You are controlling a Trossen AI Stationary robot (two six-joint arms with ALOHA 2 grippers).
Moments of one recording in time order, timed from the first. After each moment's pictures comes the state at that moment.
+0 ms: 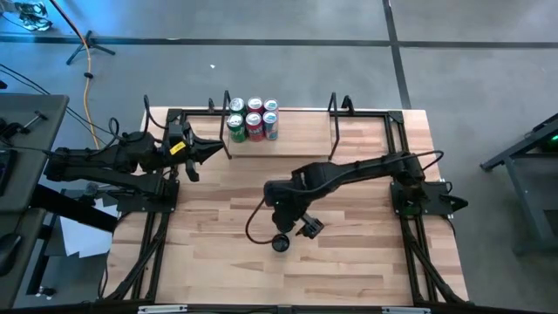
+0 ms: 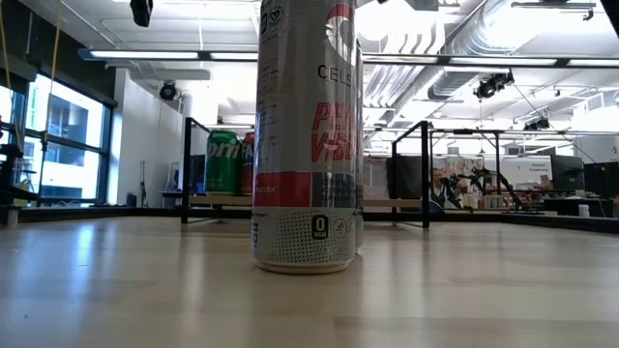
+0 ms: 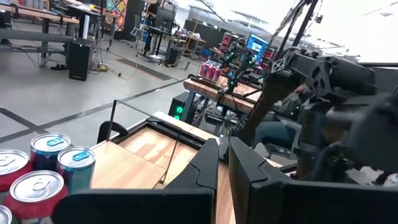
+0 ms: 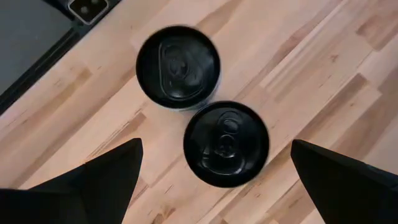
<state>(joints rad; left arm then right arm) -0.04 0.59 0.70 -0.08 -0.34 -0.31 0.19 2.03 2.02 -1.19 -0.25 -0.56</state>
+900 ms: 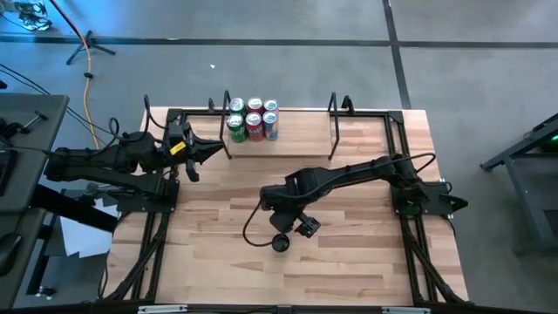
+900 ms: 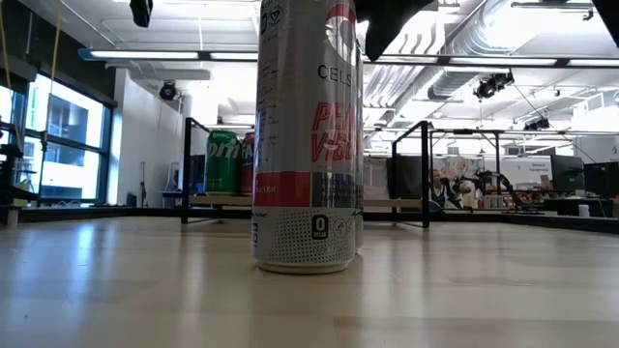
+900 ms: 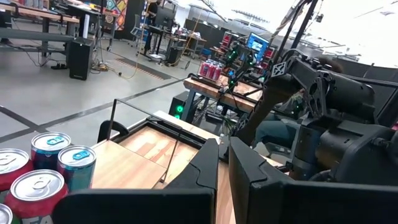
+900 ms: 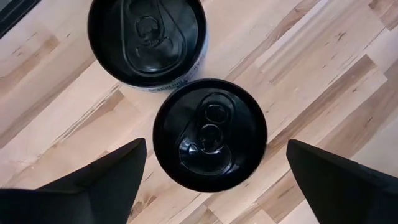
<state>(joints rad) -0.04 0.59 0.70 -0.09 -0.34 -0.31 0.20 2.09 2.01 -1.20 -0.17 -0.62</state>
